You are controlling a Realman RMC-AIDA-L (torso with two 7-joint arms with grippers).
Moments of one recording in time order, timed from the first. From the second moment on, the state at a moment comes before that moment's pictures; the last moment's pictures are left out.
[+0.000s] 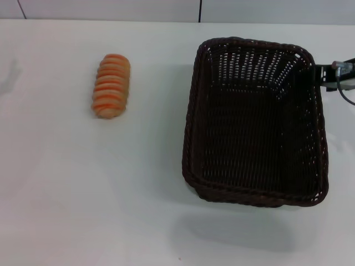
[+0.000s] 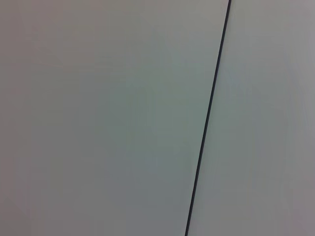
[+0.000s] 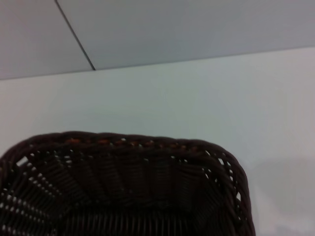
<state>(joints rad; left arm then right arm) -0.30 -1.88 -1.30 -0.34 2.62 1.18 -0.47 0.47 2.08 1.70 1.53 -2.78 1.31 0.19</state>
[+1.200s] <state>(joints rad) -0.30 -1.88 -1.31 -0.35 2.62 1.19 -0.46 0.48 2.08 1.67 1.41 -2.73 1.22 0.18</state>
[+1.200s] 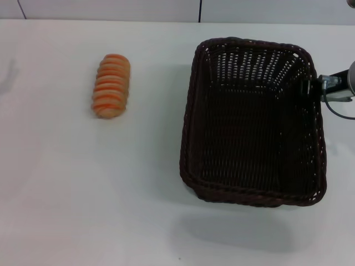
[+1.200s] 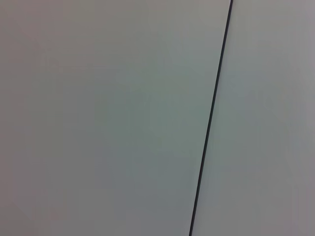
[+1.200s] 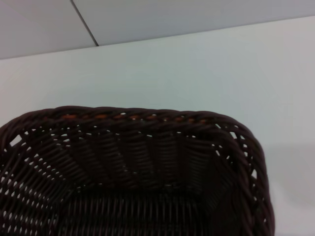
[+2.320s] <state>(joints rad) -0.31 -1.89 -1.34 -0.36 2.69 1.11 -0.44 0.60 2.05 1.92 1.41 -2.63 1.18 -0.45</state>
